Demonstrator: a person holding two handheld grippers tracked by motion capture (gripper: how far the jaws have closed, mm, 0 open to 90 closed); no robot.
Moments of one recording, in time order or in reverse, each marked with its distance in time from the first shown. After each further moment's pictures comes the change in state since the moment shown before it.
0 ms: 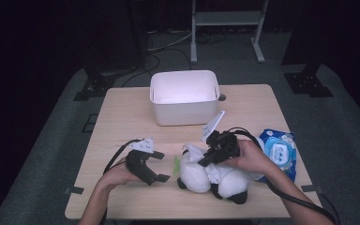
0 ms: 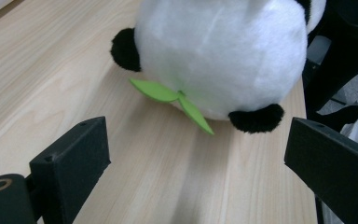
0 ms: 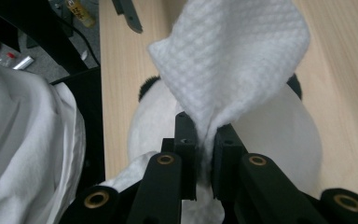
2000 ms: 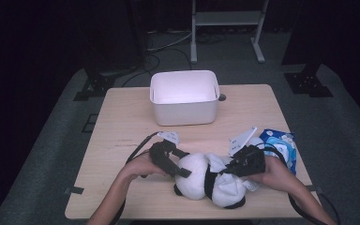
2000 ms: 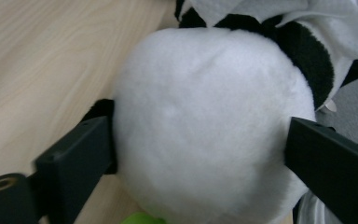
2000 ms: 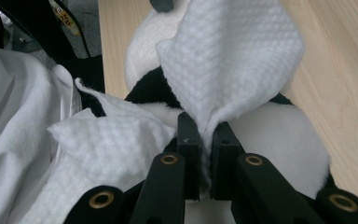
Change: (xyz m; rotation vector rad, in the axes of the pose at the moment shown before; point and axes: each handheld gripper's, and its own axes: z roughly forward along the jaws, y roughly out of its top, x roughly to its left) left arm 0.004 0.050 0.051 0.083 -0.124 -0.065; right arm 0.021 -0.071 -0.017 -0.083 -0.062 0.021
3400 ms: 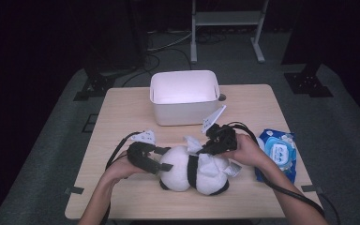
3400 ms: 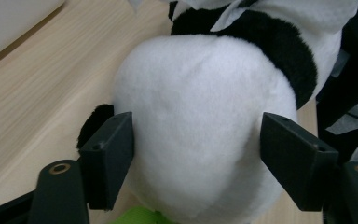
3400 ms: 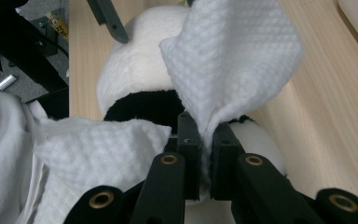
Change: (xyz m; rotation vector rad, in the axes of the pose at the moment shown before) left arm -0.001 -0.035 -0.058 -0.106 0.161 0.011; right arm -0.042 0.071 0.032 0.018 0.027 -0.004
